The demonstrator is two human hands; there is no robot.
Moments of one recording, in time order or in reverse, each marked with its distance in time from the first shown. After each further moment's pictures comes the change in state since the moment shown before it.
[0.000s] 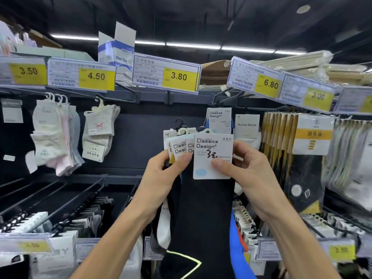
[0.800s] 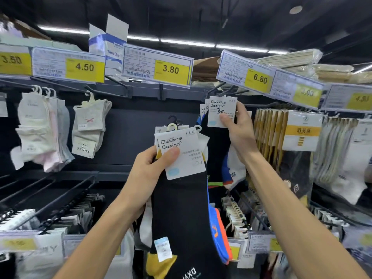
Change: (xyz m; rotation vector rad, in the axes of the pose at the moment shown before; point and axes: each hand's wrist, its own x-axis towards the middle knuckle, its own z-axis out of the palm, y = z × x) left_hand -0.004 0.003 -0.007 -0.092 -0.009 -0.070; right_hand 0.108 0.032 -0.037 -0.219 0.284 -0.165
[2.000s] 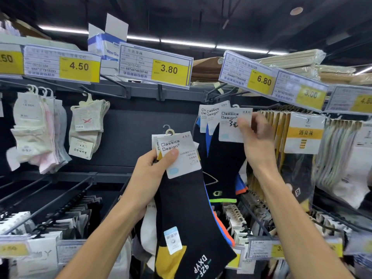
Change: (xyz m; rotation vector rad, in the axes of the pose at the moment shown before) left_hand 0.014 -0.014 0.001 0.050 0.132 -0.111; right_hand -0.028 -0.015 -0.022 -0.213 0.163 -0.050
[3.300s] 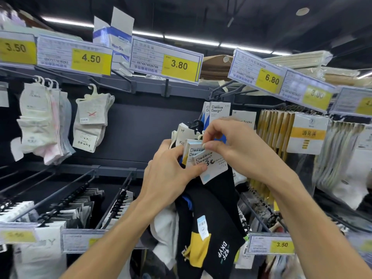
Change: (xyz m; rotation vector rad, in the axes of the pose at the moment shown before) left_hand 0.008 -0.015 0.017 0.809 0.113 0.350; right_hand -0.032 -0.085 0.001 -0.508 -0.684 -0.299
